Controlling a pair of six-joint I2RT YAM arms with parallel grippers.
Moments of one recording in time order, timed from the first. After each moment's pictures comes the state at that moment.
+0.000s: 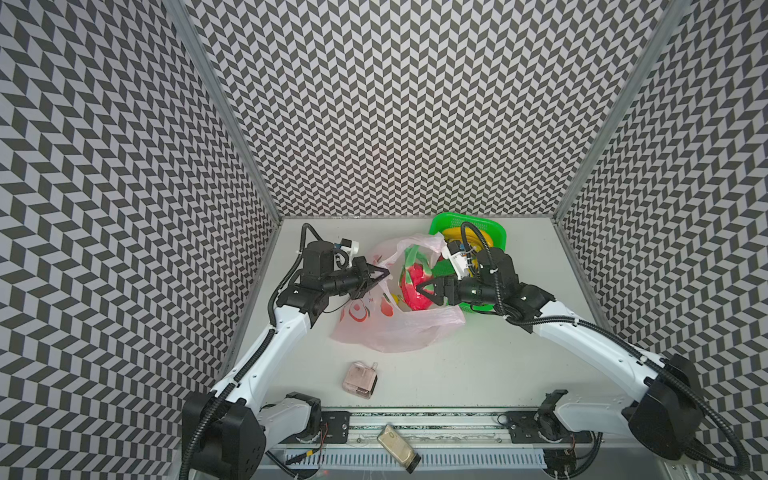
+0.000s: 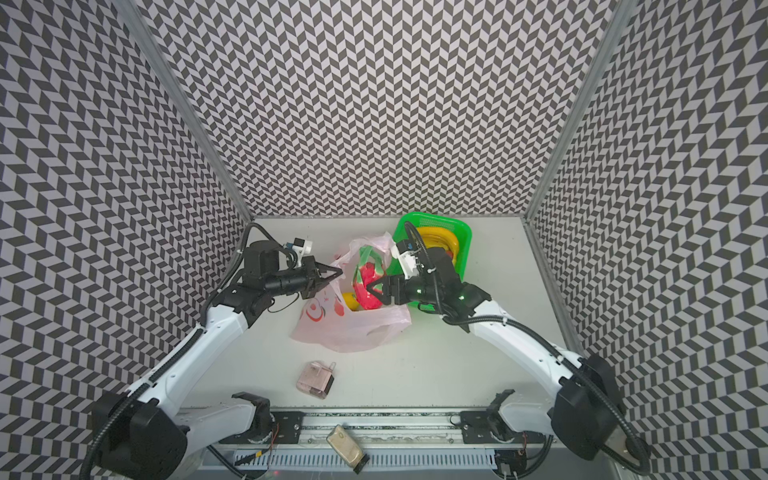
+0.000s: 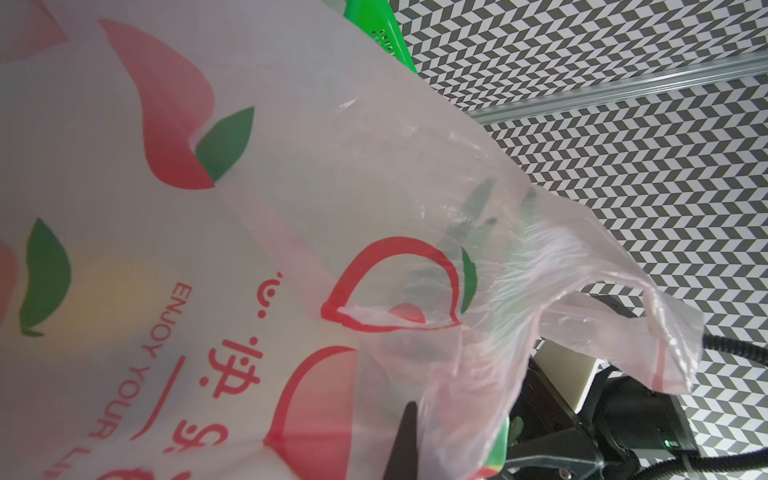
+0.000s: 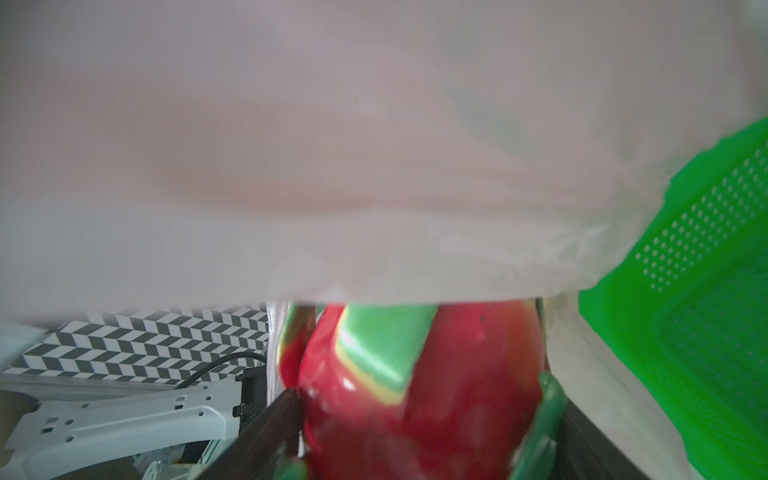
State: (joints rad) left arm -0.27 1.17 0.94 -0.25 0.75 -1.03; right arm 0.66 1.30 1.00 -0.17 -0.48 0.56
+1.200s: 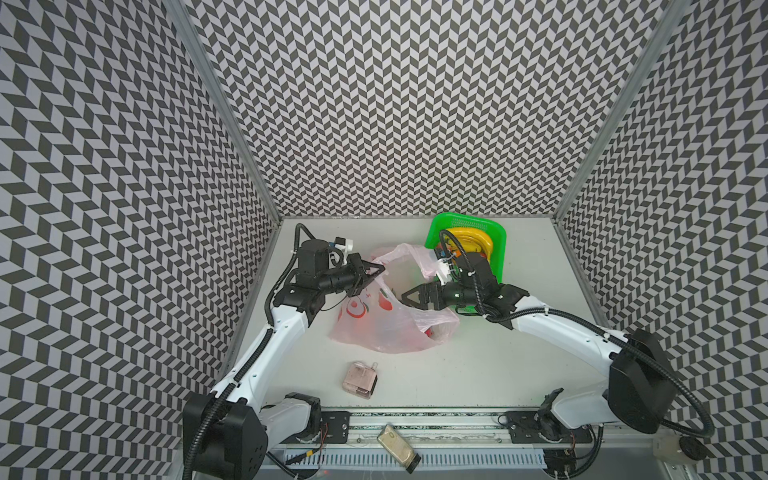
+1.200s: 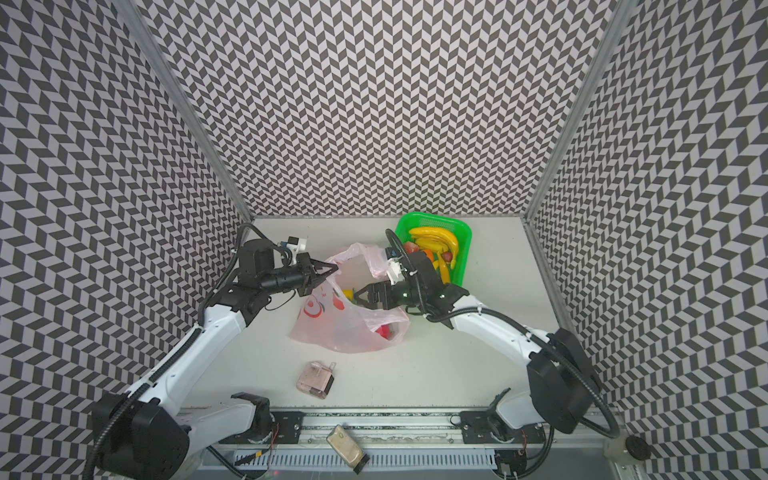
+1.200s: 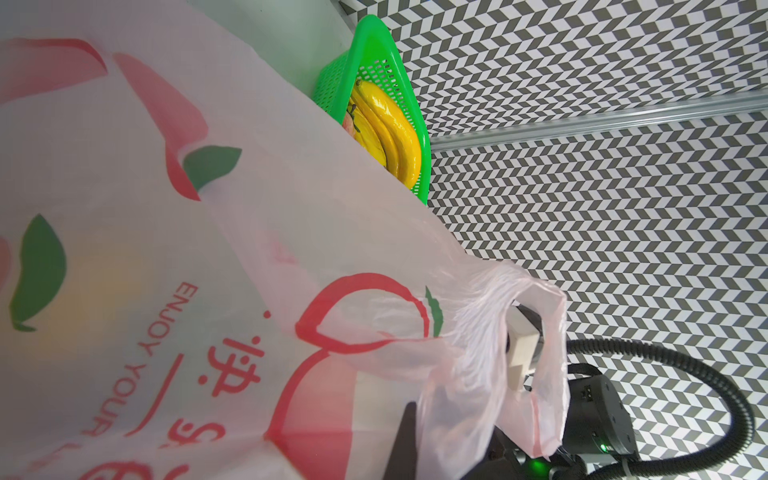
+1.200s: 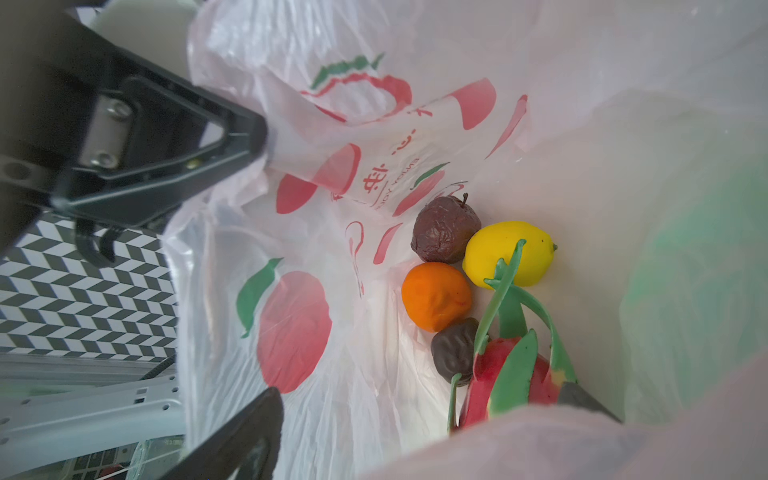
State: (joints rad) left arm -0.22 1.17 0.94 -0.22 0.77 -1.07; right arm 0.69 1.42 0.99 -0.09 -0.49 0.53
